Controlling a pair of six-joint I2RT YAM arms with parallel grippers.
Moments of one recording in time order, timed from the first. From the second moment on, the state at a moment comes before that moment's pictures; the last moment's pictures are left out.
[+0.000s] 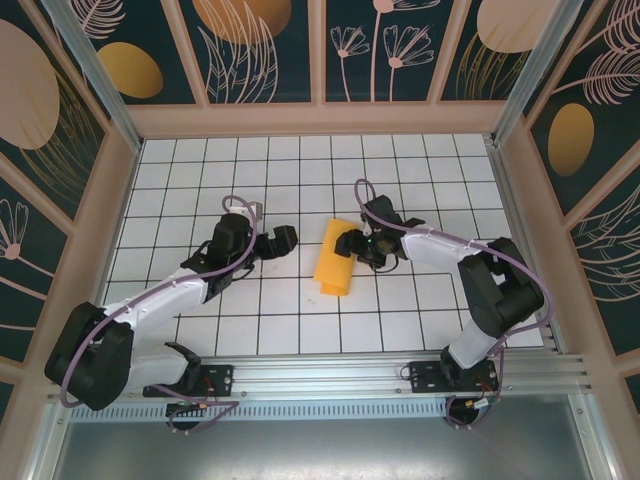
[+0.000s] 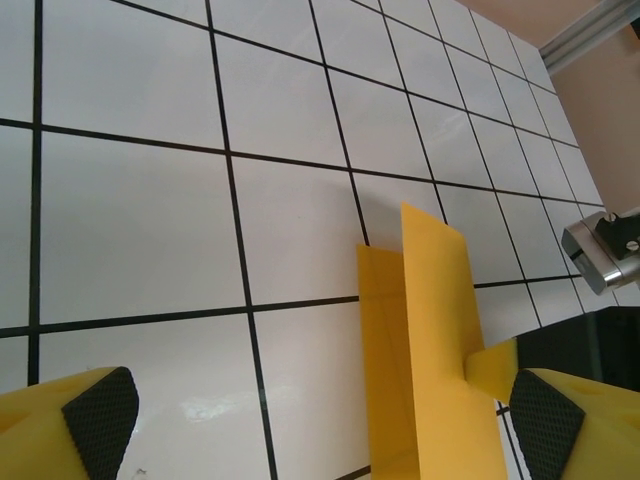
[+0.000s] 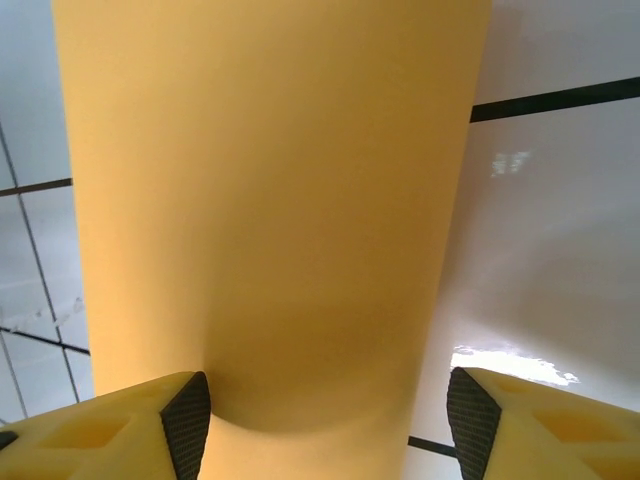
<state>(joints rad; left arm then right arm) -0.53 1.26 0.60 0.11 0.13 -0.67 0.56 1.64 0.92 -0.35 -0.29 0.75</state>
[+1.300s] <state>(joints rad) -0.53 1.36 0.60 0.16 0.26 -0.73 0.59 1.75 1.01 -0.46 -0.20 0.68</state>
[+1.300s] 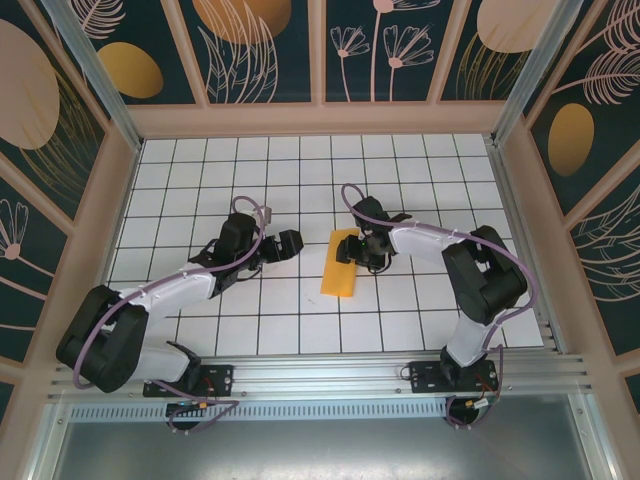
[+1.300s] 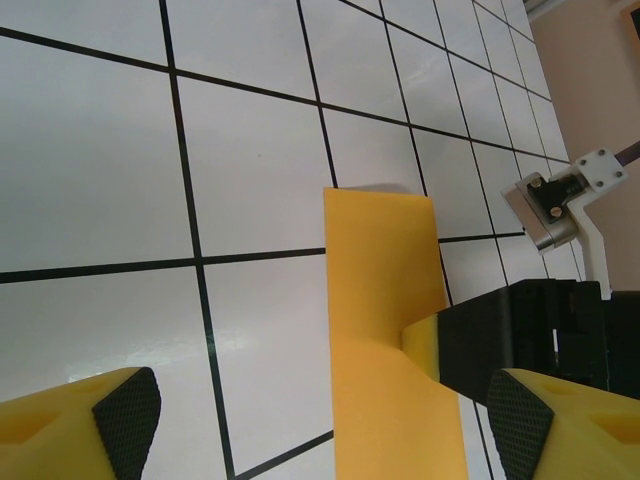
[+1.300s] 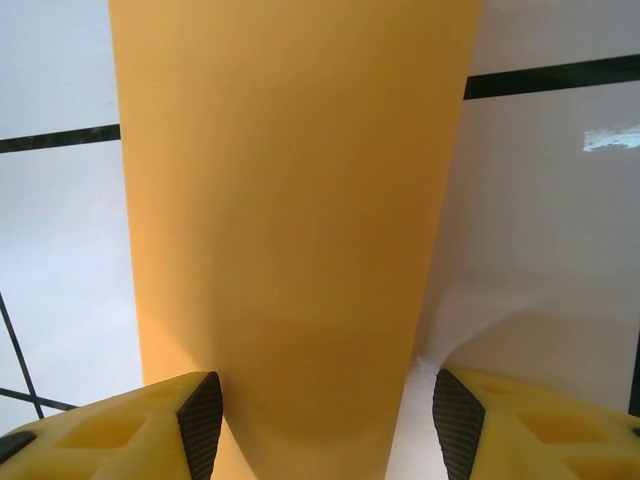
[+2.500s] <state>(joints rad) -0.67 1.75 0.84 0.18 0.41 -0.76 0.59 1.77 1.01 -0.47 -0.19 0.68</state>
